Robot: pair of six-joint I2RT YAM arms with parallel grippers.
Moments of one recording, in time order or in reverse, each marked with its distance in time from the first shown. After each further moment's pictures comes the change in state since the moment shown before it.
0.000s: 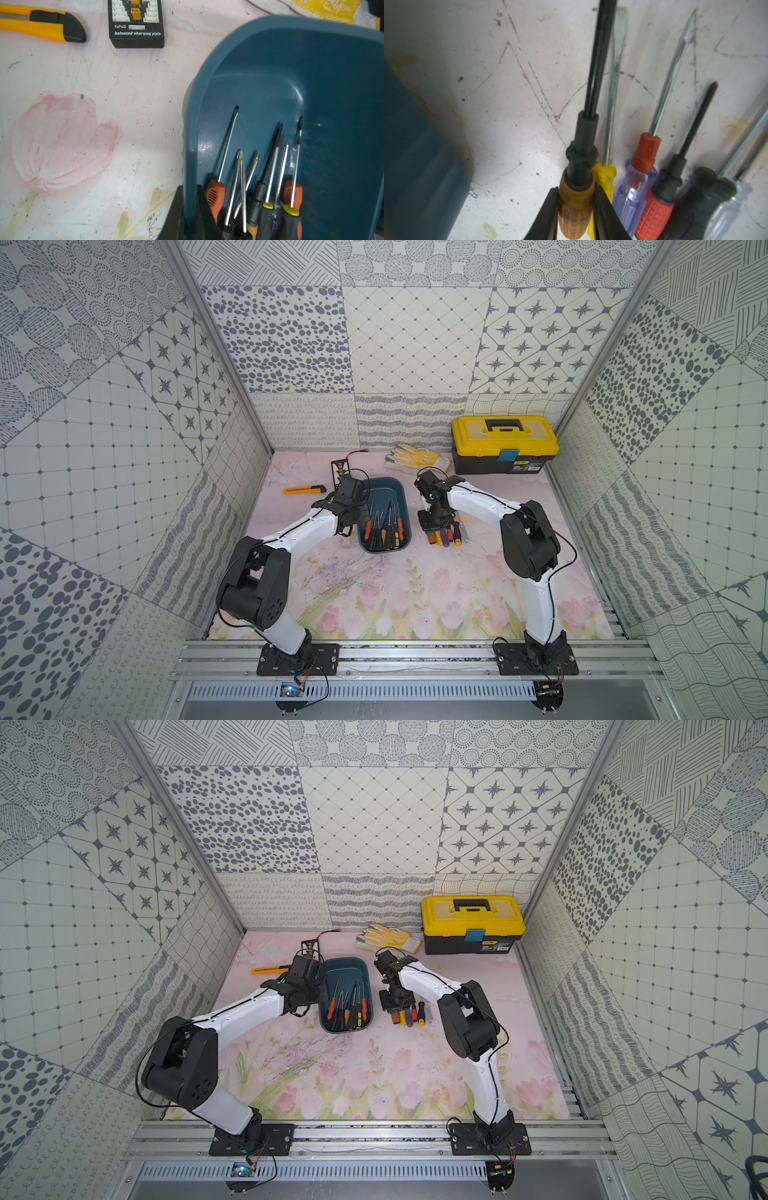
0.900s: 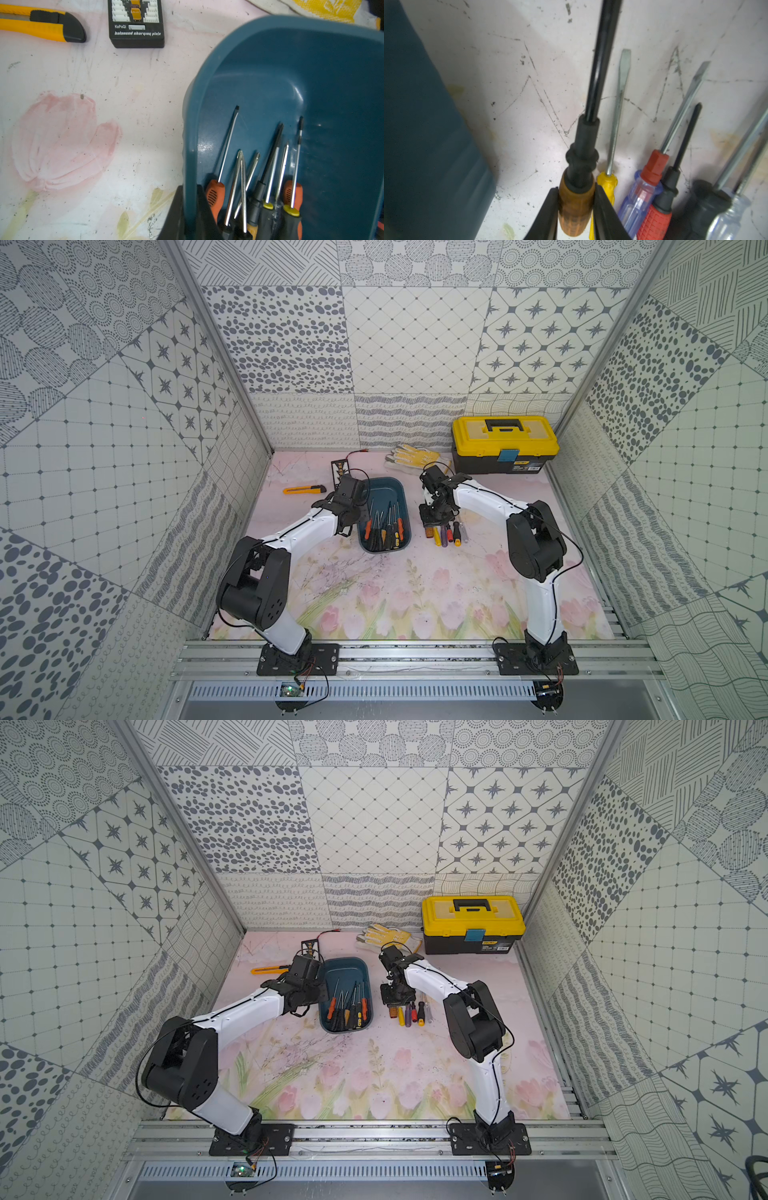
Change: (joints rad) left arm 0.000 0.000 0.000 0.000 0.000 0.000; right arm -0.026 -0.034 -0.018 0.071 -0.076 0.019
